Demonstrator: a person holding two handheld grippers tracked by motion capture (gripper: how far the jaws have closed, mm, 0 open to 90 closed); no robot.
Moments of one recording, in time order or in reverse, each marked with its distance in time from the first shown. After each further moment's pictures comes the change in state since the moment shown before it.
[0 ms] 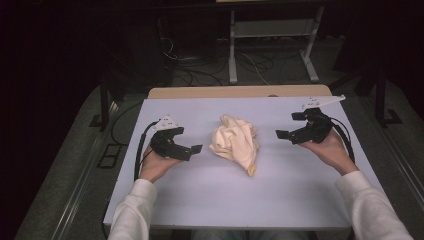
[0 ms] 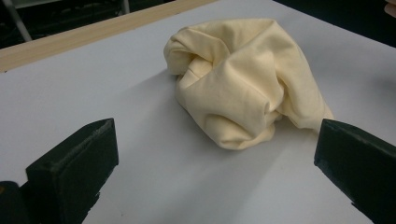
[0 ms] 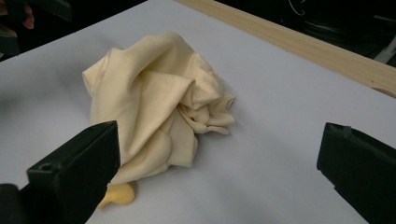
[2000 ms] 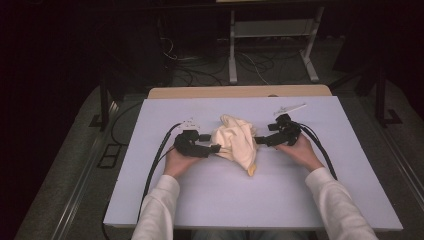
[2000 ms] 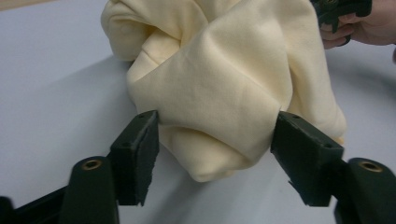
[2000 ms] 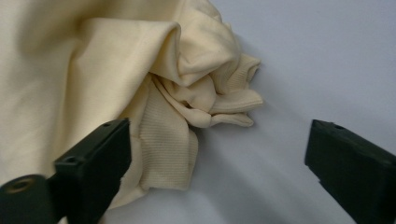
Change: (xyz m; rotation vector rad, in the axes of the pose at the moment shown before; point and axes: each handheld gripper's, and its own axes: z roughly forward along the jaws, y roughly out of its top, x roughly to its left) left arm 0.000 -0.012 0.071 0.054 -0.147 -0.010; right arm -0.013 -0.026 0.097 0.119 0.075 0.083
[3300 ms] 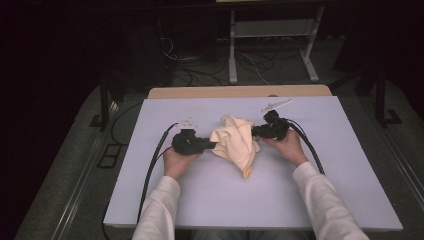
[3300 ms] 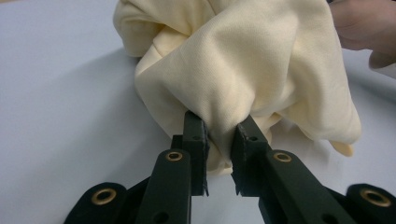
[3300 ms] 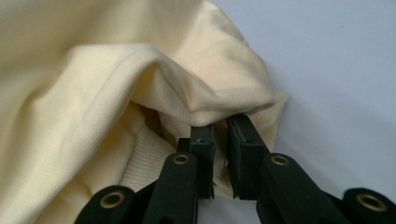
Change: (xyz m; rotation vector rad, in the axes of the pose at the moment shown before) left arm 0.007 -0.002 -0.005 -0.003 -0.033 -0.009; right arm 0.010 0.022 0.022 0.026 -0.005 -0.027
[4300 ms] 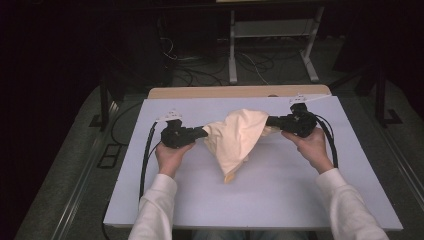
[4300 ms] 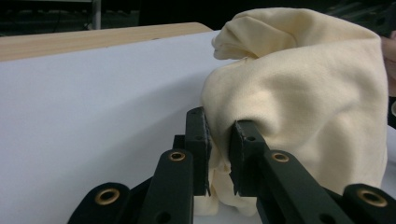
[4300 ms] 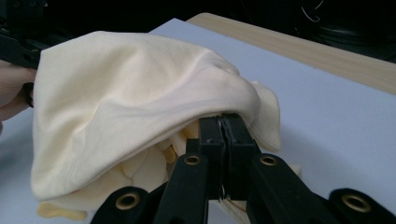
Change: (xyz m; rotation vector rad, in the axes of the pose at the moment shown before) left arm 0.002 0.015 -0.034 -0.169 0.035 -0.121; right arm 0.027 0.007 -0.094 -0.193 -0.010 0.020
